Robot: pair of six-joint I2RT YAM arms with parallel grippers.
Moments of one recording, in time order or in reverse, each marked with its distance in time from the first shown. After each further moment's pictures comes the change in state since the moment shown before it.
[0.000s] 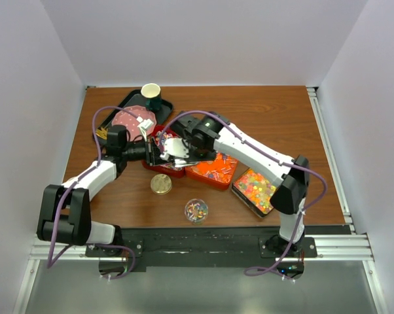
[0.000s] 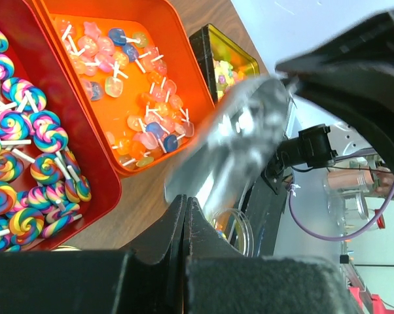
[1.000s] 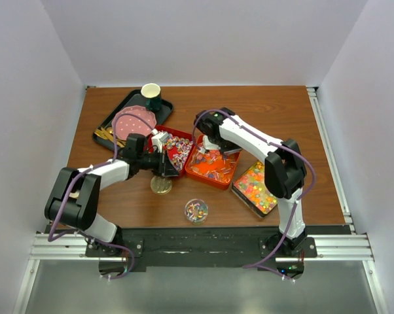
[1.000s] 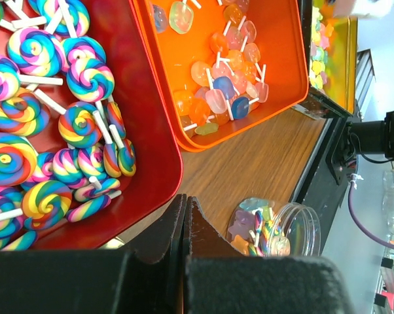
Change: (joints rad) left arm -0.142 0.150 -0.018 -0.082 -0.259 0.128; right arm -0.256 0.109 -0.216 0.012 0.470 -0.156
